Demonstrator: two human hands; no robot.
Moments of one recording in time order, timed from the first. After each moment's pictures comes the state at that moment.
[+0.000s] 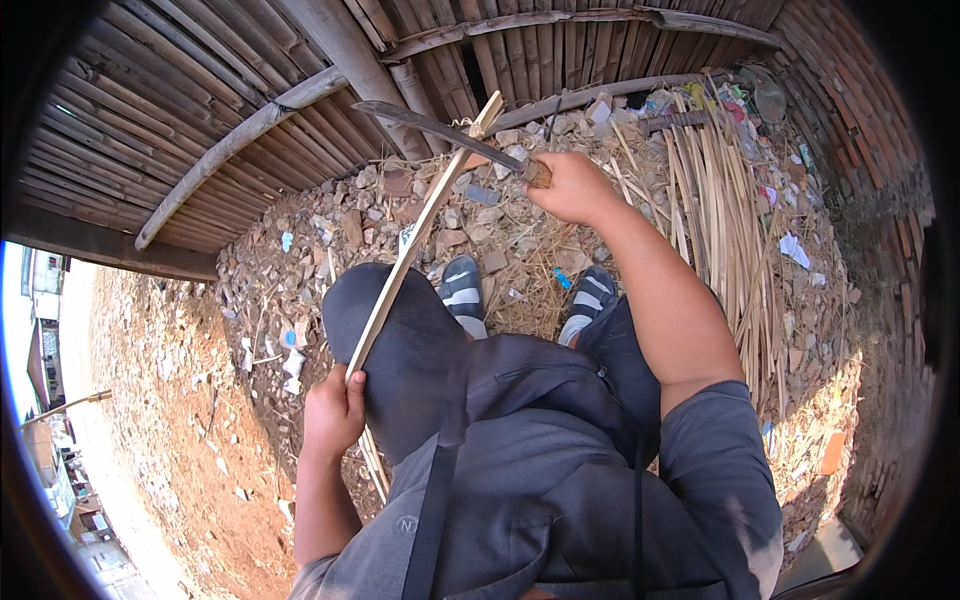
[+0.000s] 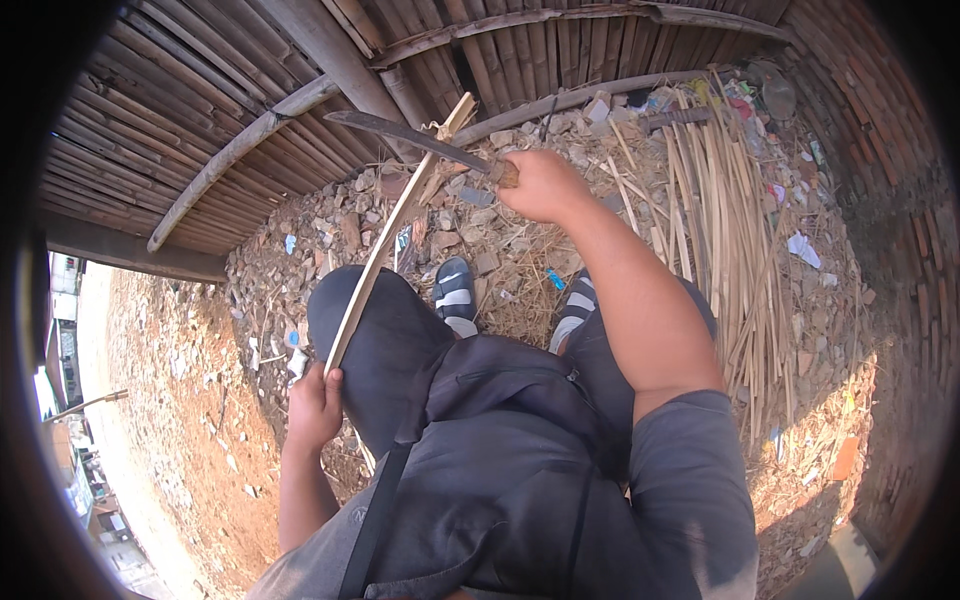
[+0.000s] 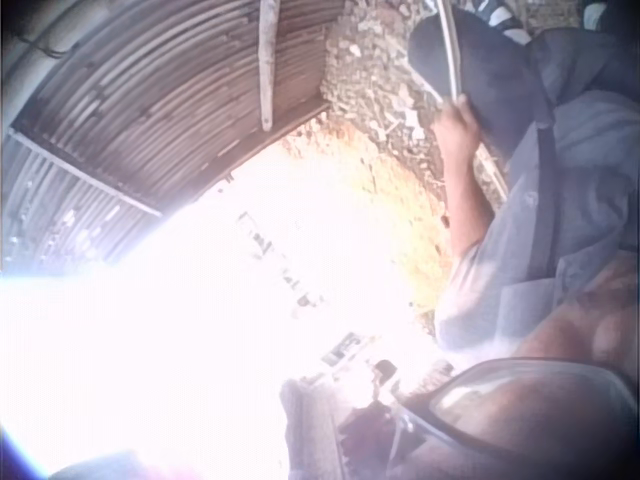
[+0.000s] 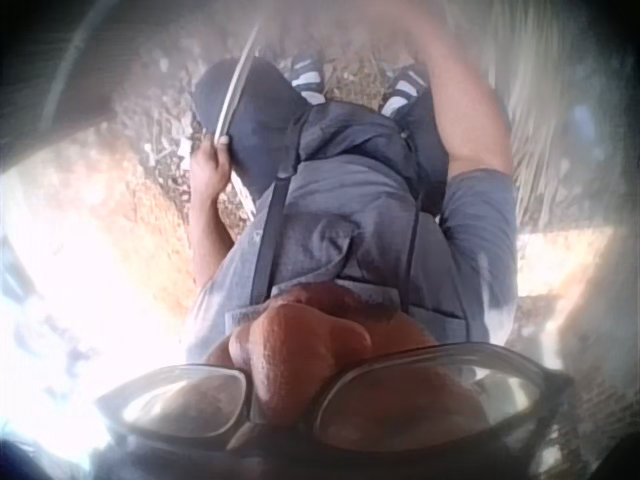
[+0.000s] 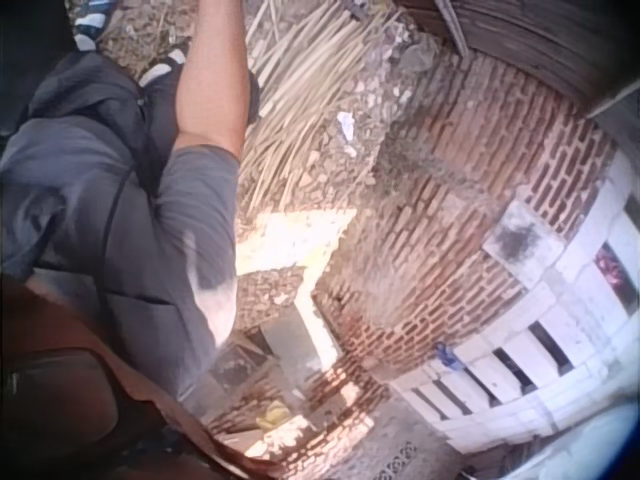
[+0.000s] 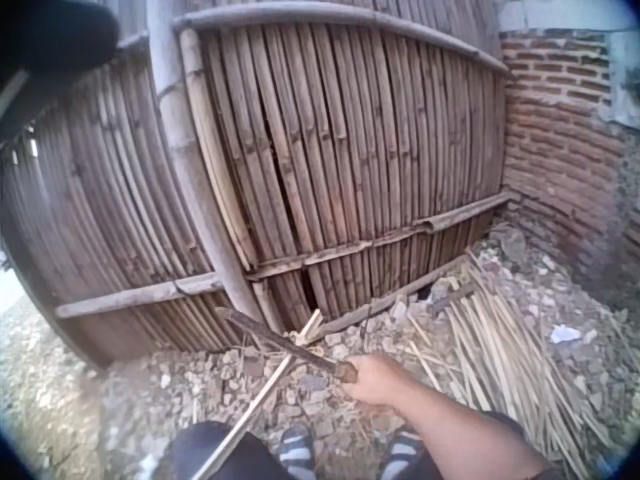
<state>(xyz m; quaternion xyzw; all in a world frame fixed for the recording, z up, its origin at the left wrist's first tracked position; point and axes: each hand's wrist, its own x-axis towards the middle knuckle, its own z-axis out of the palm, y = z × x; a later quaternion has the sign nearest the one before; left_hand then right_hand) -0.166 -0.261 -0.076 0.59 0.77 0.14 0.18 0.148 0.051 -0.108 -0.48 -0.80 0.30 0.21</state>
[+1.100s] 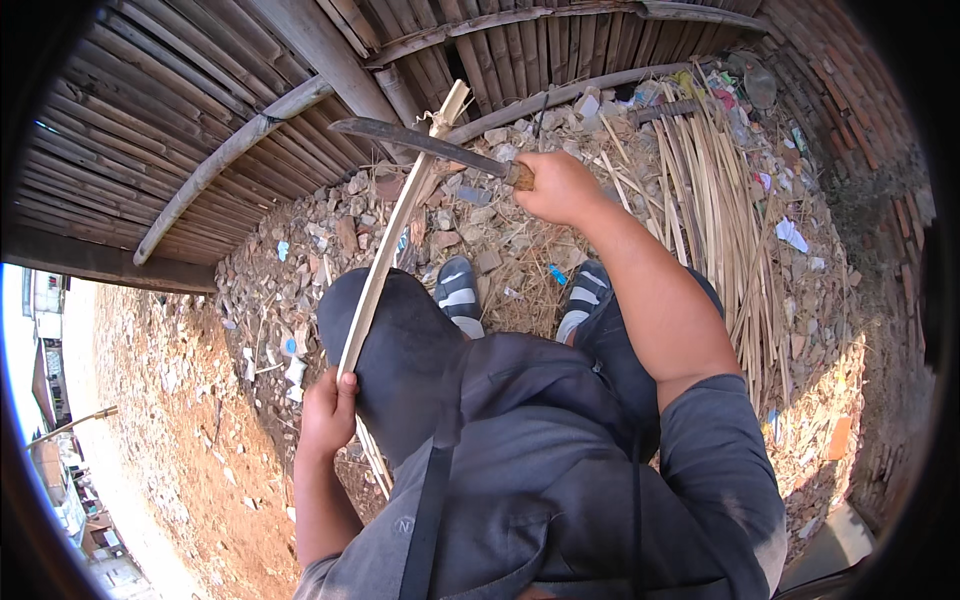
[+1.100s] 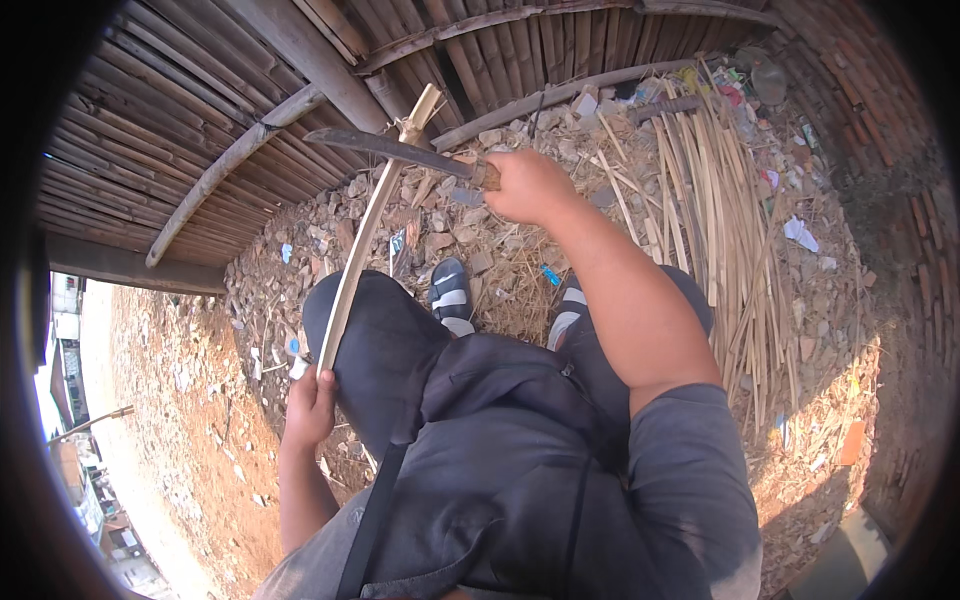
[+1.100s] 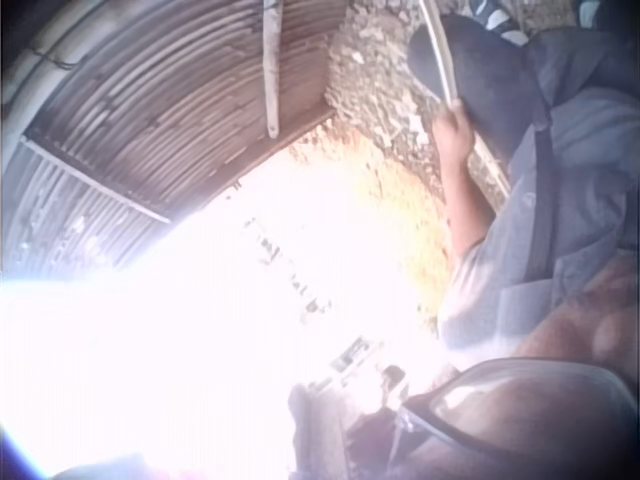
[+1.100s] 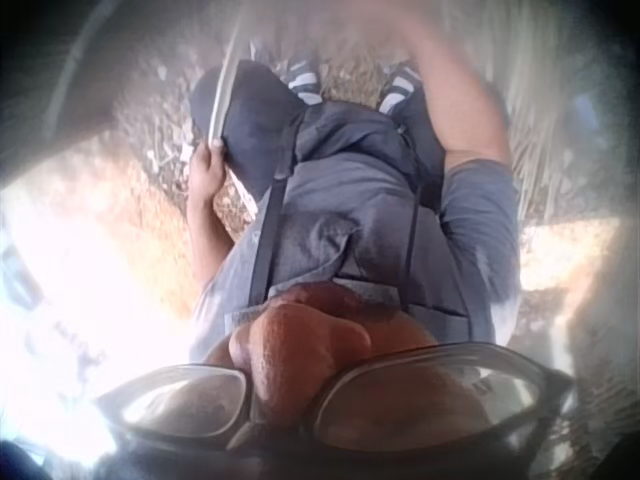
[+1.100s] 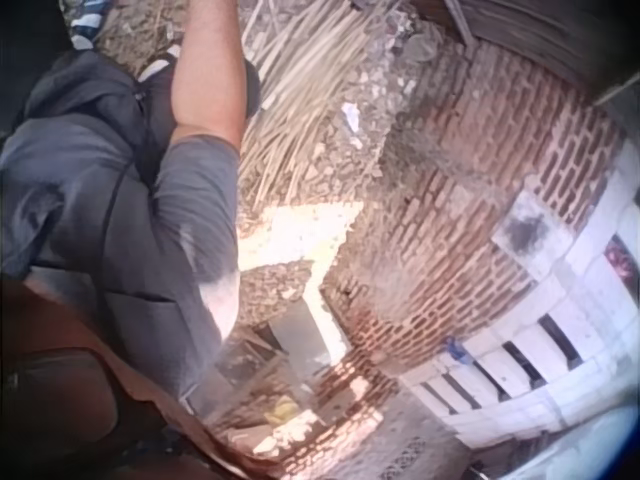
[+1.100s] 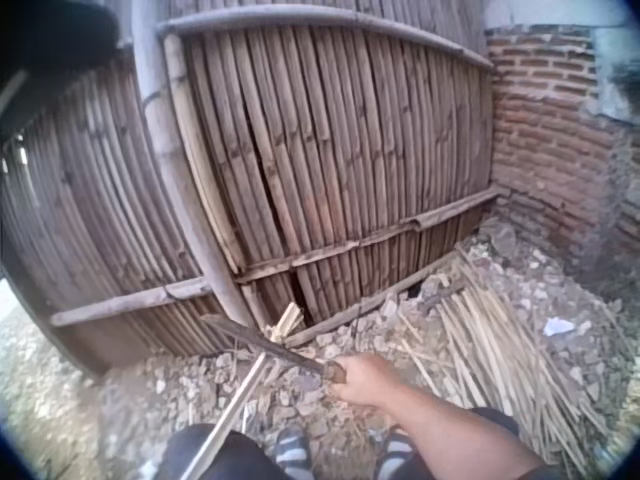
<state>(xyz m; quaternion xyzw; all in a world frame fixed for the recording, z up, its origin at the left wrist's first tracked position) -0.180 -0.263 -0.083 0.55 0.76 0.20 0.27 0.146 0.039 -0.108 -0.48 -0.83 0.22 0.19</state>
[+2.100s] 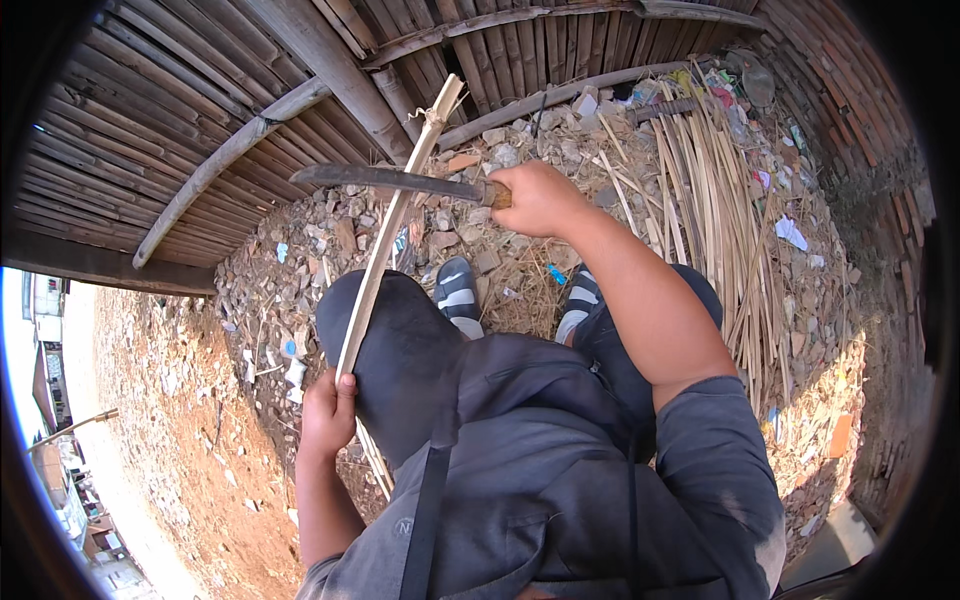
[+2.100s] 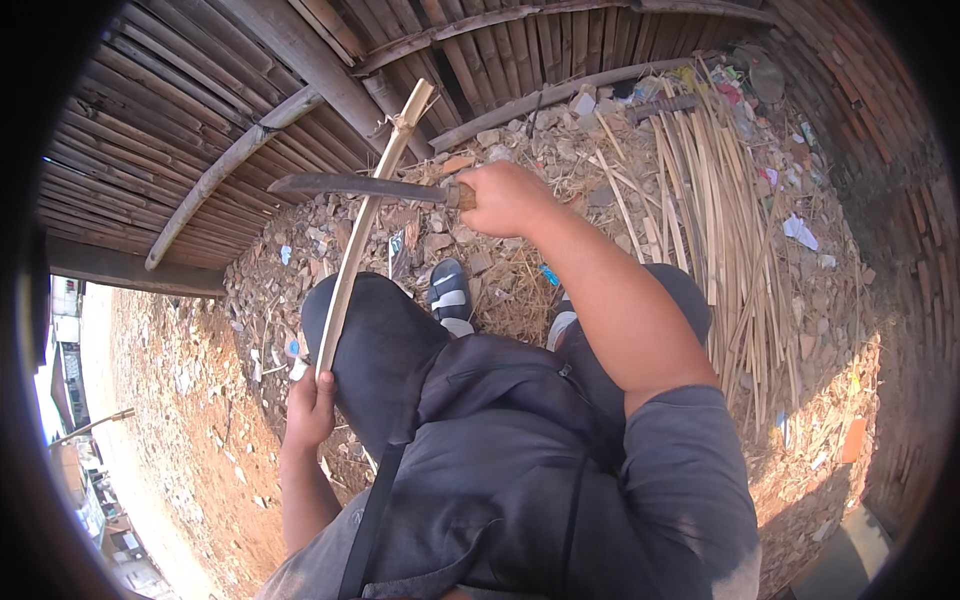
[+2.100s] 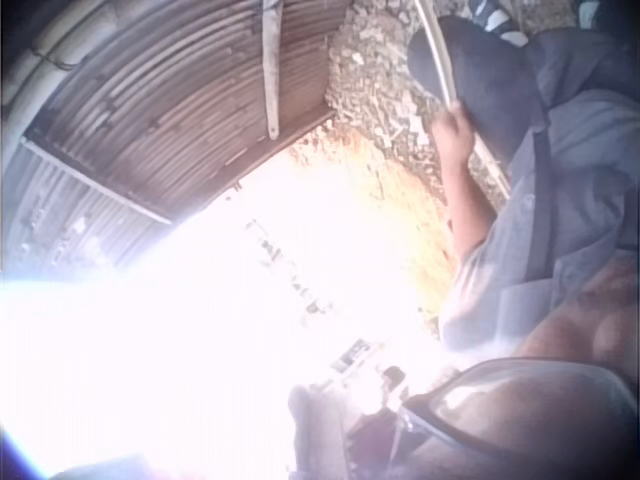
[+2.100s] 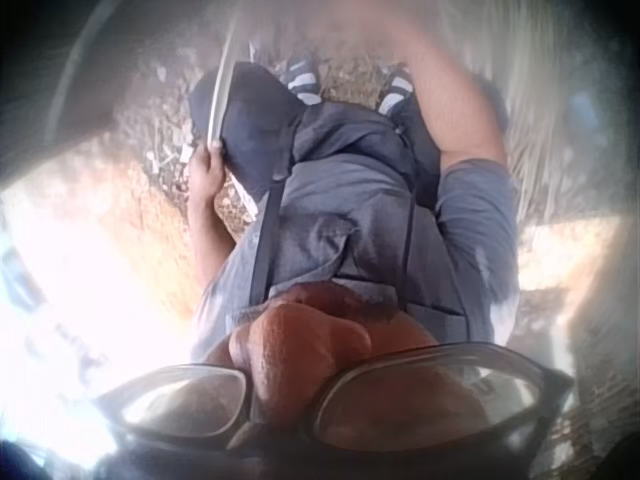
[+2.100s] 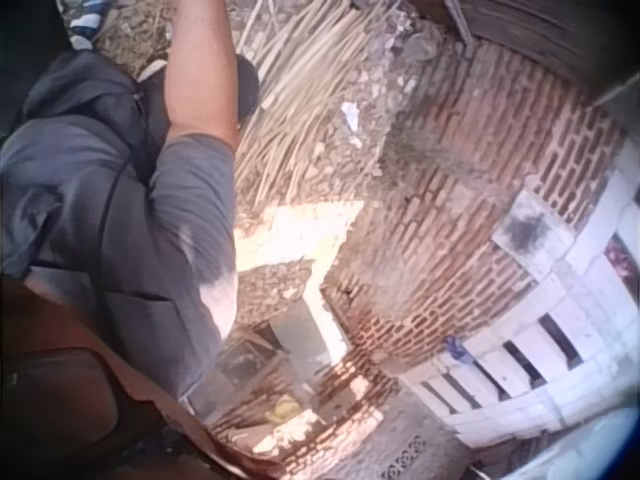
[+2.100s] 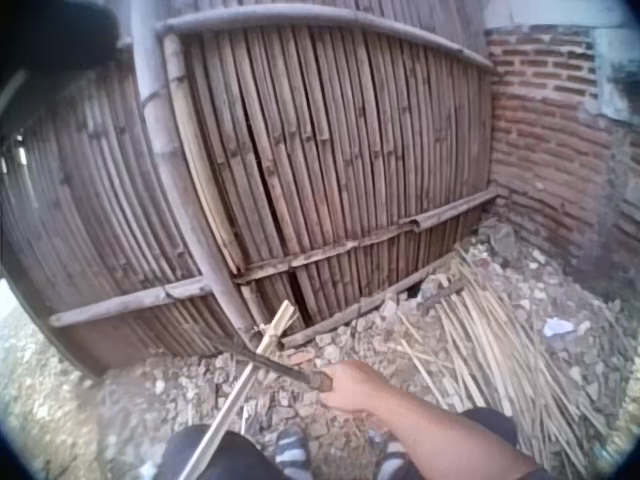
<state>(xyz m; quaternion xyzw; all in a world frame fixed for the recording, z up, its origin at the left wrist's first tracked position) -0.181 -0.264 -0.081 0.56 0.77 0.18 0.25 0.129 0.032 -0.107 -0.44 -0.84 0.28 0.17</state>
